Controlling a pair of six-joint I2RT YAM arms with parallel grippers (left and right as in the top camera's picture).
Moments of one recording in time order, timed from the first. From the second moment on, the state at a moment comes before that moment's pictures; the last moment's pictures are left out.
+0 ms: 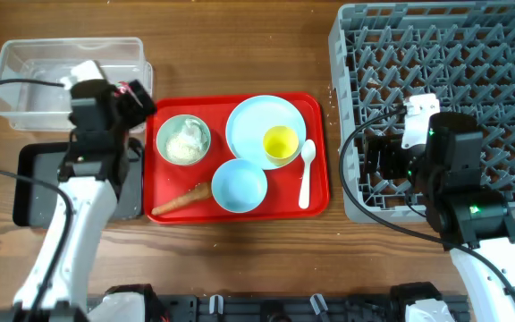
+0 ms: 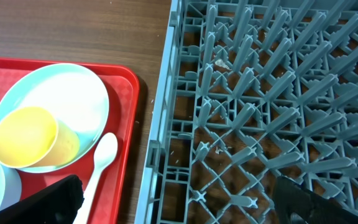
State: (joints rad) left arm 0.02 1.31 0.86 -0.19 -0.16 -0.38; right arm 0.12 0.99 0.91 -0.67 -0.02 -0.01
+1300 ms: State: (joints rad) left arm -0.21 1.62 0.87 -0.25 -0.09 -0.39; right arm 0.12 0.99 0.91 -0.70 -0.02 -0.01
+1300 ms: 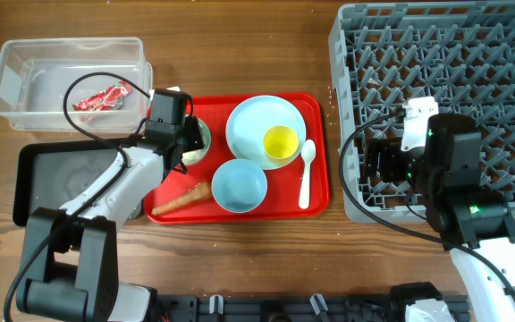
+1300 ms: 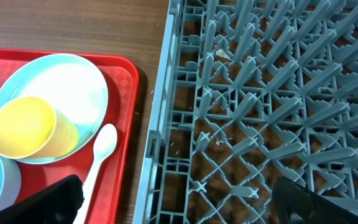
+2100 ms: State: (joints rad) left arm 0.22 1.51 0.95 0.06 -0.10 -0.37; right arm 0.12 0.99 0.91 -0.70 -0.02 -0.01
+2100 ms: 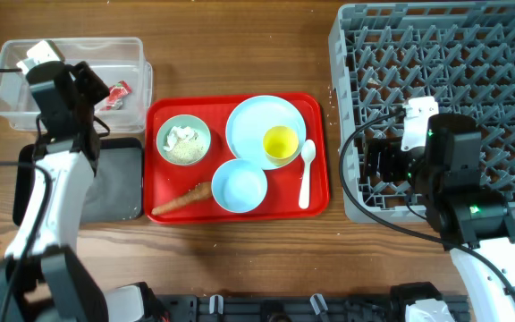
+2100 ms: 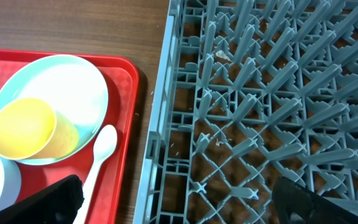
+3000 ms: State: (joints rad) left arm -0.08 1.68 0.96 -0.46 0.07 -0.37; right arm 0.12 0.99 0.91 -0.70 -0.02 -0.01
